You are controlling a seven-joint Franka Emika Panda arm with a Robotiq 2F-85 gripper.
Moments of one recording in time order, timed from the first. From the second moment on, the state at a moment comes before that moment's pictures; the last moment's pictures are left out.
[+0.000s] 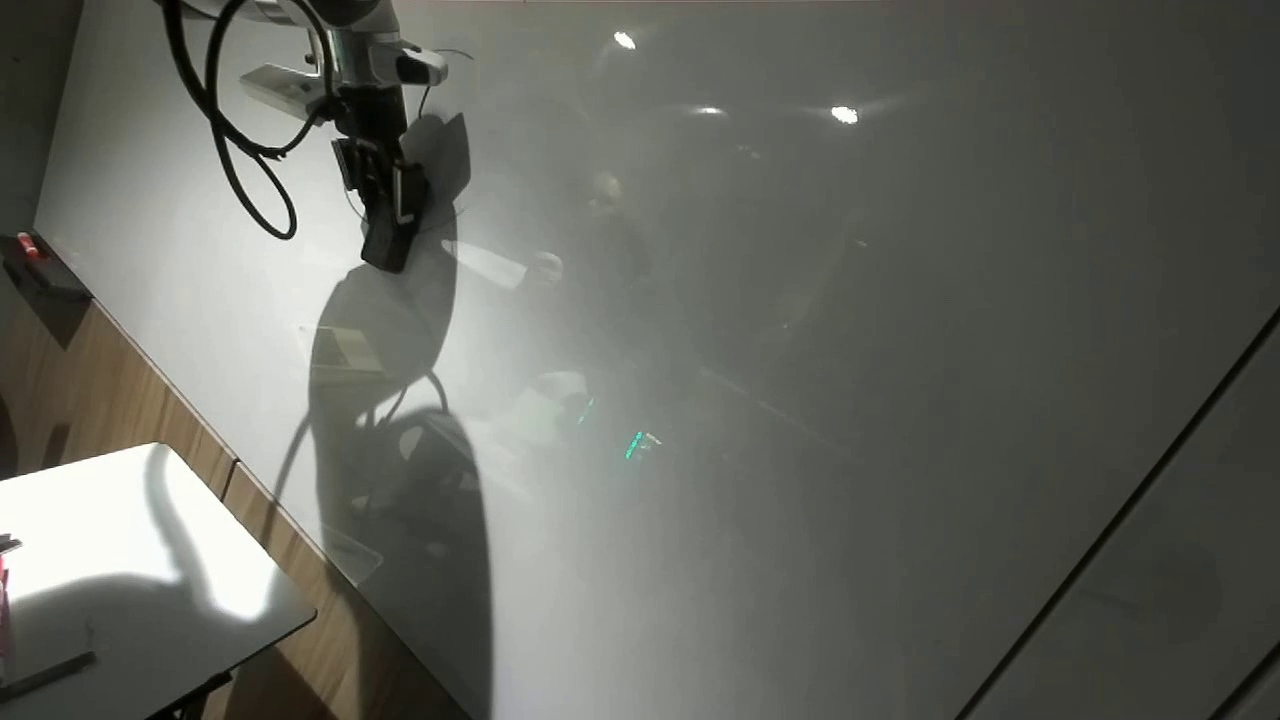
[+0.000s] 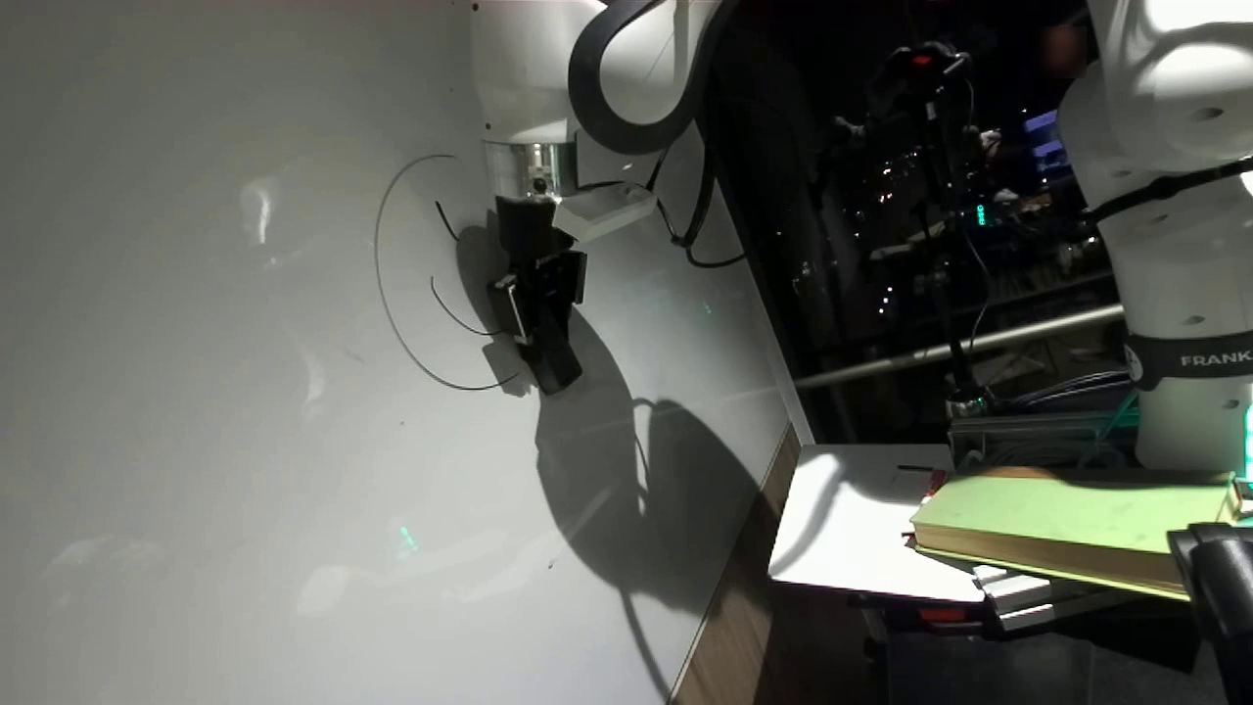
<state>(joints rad) 0.02 -0.17 0.25 -2.24 -0.37 2.53 0.60</state>
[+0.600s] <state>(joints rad) -0.01 -0.23 0.17 -2.20 -0.37 2.39 0.56</state>
